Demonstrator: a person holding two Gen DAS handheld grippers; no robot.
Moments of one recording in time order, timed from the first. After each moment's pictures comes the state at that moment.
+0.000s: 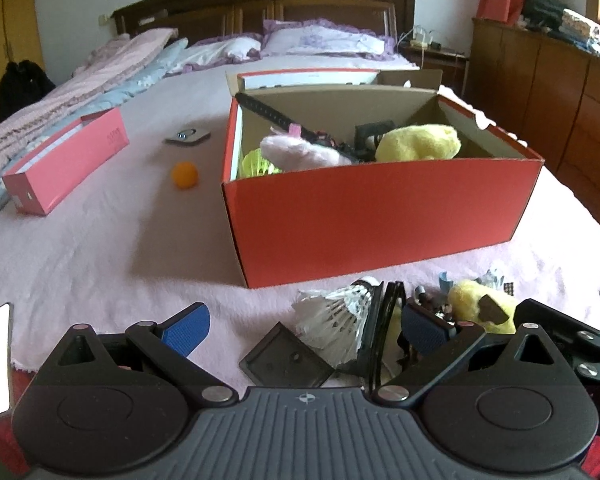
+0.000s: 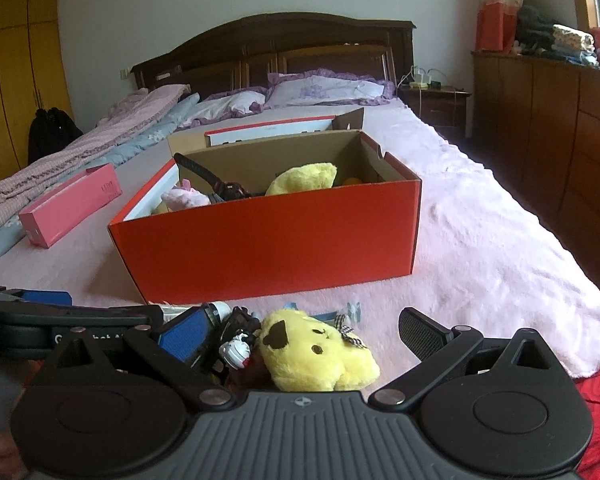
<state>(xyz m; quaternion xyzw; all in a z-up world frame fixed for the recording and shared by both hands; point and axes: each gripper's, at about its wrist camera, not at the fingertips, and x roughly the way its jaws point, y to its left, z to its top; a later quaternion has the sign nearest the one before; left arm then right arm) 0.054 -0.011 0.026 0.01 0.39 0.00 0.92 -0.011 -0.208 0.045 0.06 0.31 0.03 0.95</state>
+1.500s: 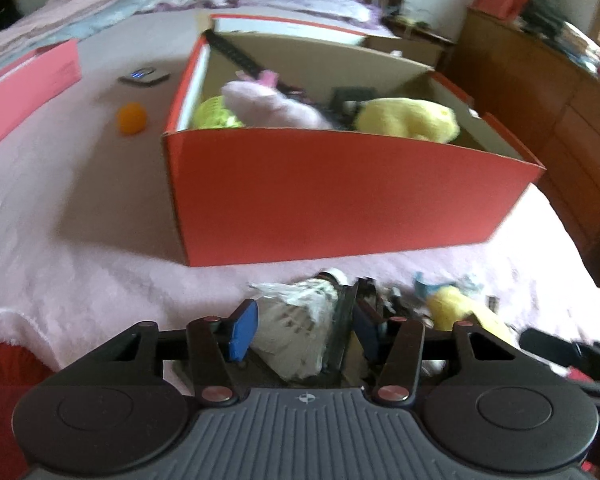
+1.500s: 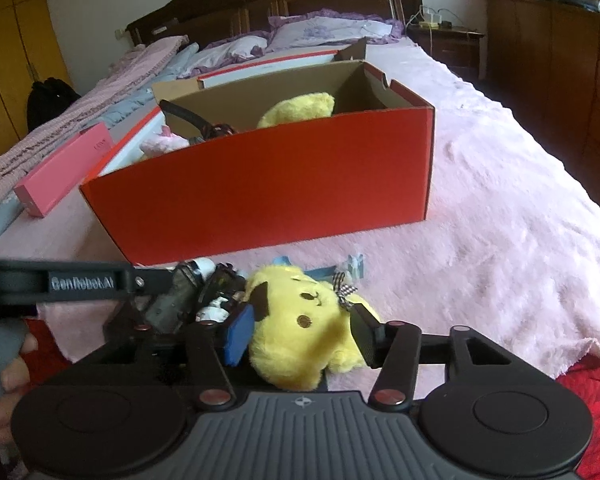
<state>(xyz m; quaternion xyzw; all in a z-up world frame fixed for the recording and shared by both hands) 0.100 0.003 -0.002 -0.08 0.44 -0.05 0.89 0.031 -0.222 0.010 0.08 0.39 0.04 0.91</state>
